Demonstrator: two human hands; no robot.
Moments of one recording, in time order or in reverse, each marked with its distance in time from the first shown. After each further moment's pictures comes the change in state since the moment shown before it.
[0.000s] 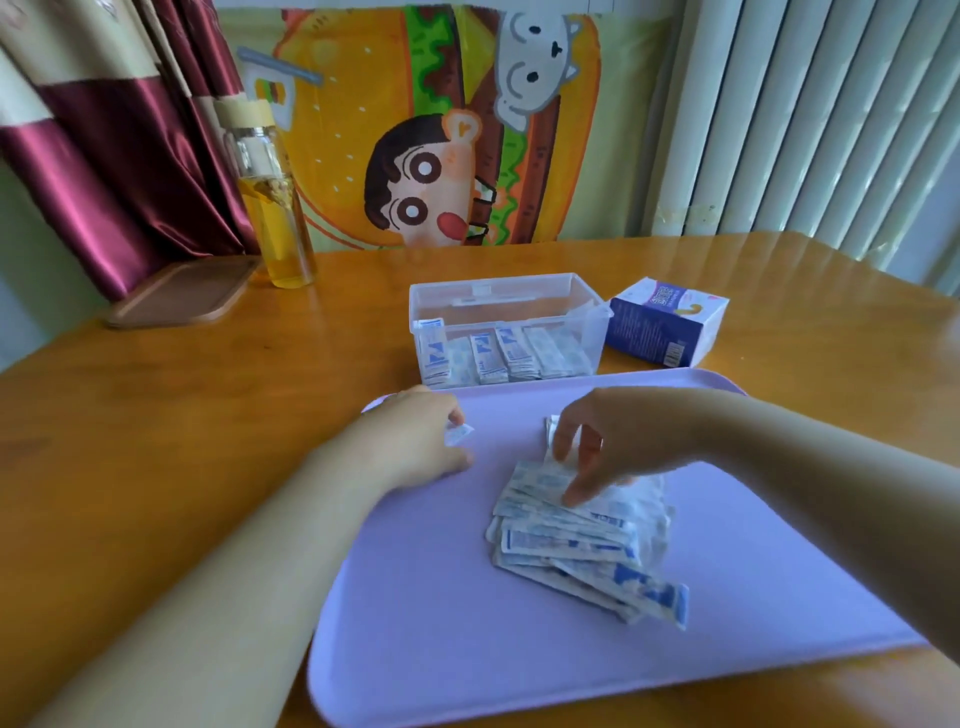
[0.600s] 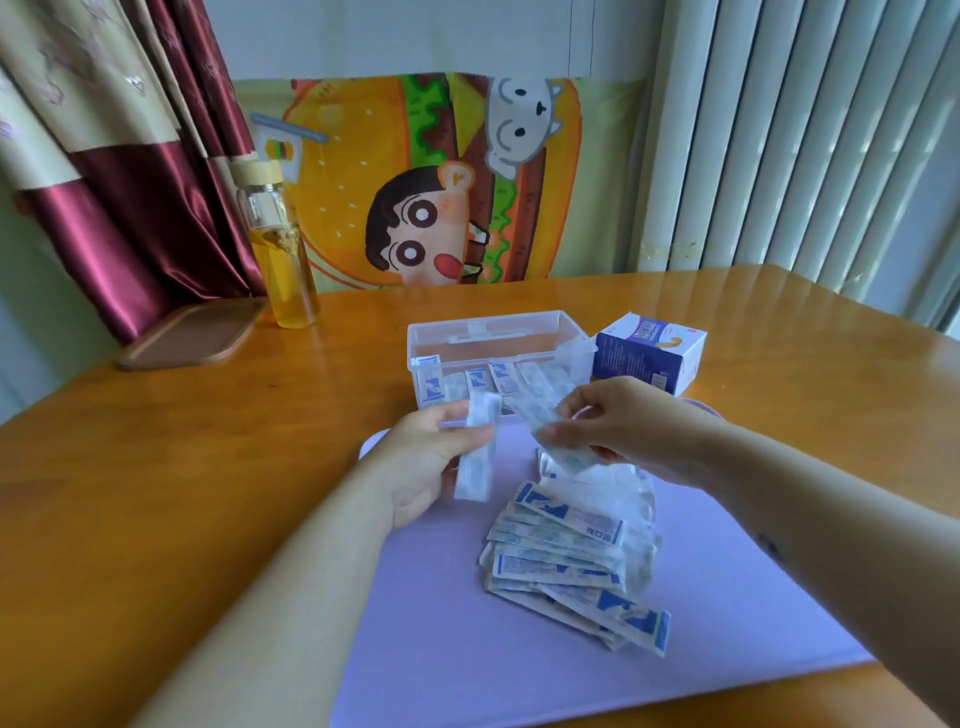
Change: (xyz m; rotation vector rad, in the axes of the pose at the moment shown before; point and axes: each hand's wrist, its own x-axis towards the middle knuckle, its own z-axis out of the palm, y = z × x) left_hand 0.003 0.014 0.011 -1.411 -0.010 -0.072; right_hand -0.003 0.010 0.001 0.839 0.362 0.007
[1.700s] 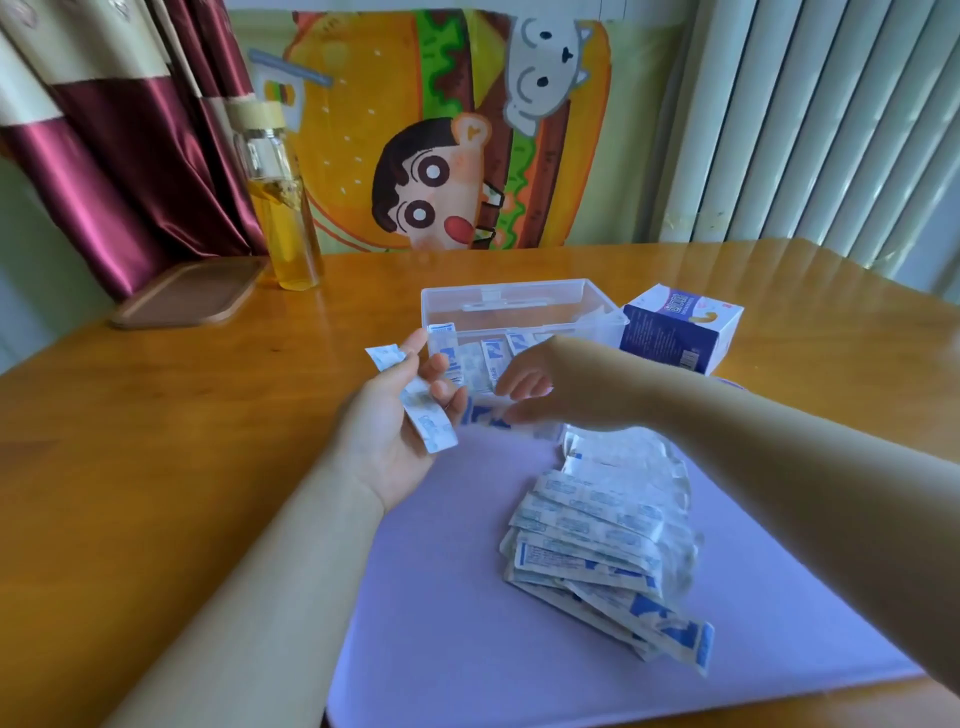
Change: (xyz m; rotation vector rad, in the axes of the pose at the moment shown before) left_hand -0.009 0.013 -0.012 -0.817 0.124 0.058; right_hand 0.034 -0.036 0.029 -0.690 -0.137 -0.297
